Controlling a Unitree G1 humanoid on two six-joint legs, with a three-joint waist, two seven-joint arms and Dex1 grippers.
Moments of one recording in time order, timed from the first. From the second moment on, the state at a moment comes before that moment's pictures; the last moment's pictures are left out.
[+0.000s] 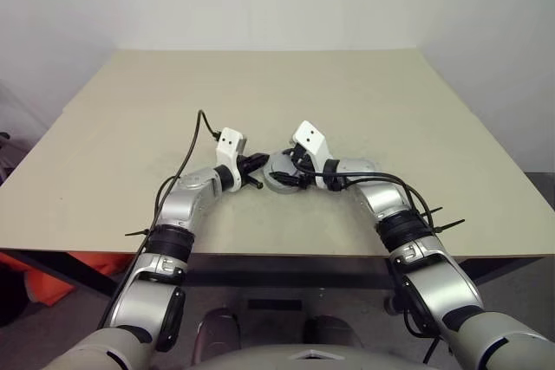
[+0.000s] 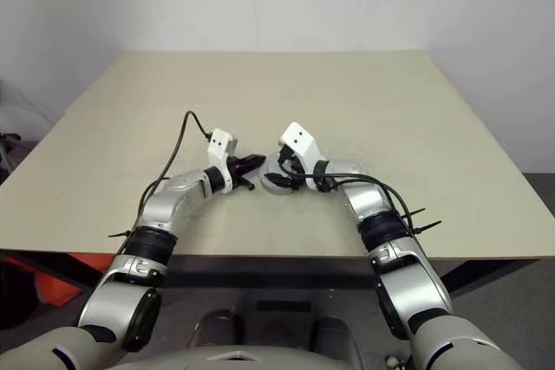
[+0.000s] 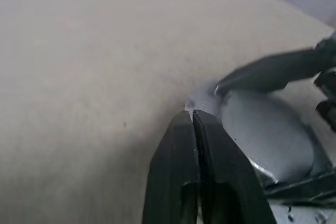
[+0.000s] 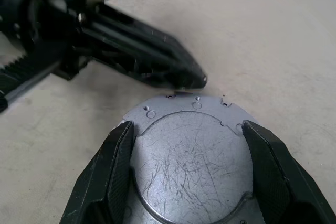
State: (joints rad) left arm -0.56 0.15 -0.03 0.45 -0.27 0.39 -0.65; right arm -0.65 -0.27 0.26 0.51 0.03 0.20 0.83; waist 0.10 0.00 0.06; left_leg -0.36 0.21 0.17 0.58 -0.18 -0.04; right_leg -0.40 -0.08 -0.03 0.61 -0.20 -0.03
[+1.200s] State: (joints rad) left arm -0.50 0.18 -0.07 0.30 -0.30 0.55 -0.70; right arm -0.66 -0.42 -0.05 0.18 0.31 0.78 0.83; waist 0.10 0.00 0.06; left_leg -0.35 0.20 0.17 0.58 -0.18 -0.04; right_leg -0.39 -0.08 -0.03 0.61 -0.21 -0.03
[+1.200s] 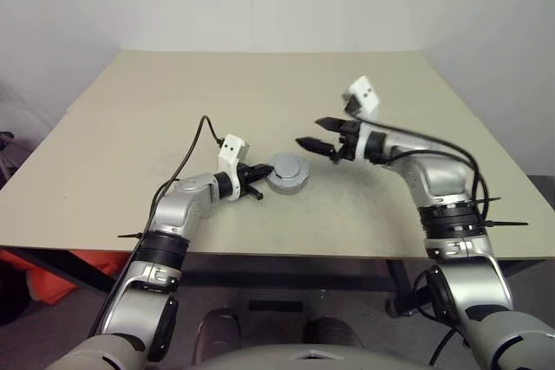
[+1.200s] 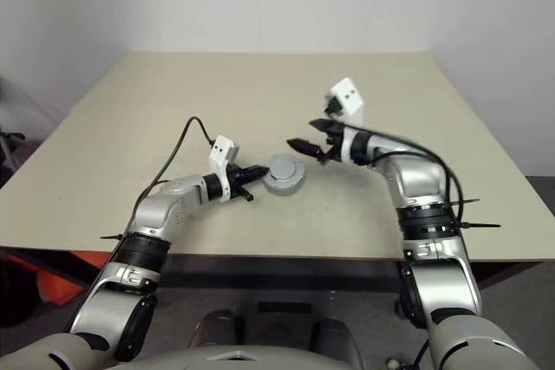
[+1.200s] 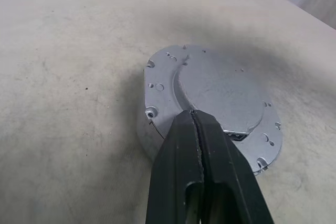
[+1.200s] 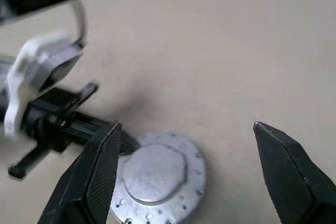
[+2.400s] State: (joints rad) left arm -0.49 0.21 -0.07 0.30 -0.26 0.52 -0.69; right arm -0.71 -0.08 -0.50 0.54 0.59 1.27 0.44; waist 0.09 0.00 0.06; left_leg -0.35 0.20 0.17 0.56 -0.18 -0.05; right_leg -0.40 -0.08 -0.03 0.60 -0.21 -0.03
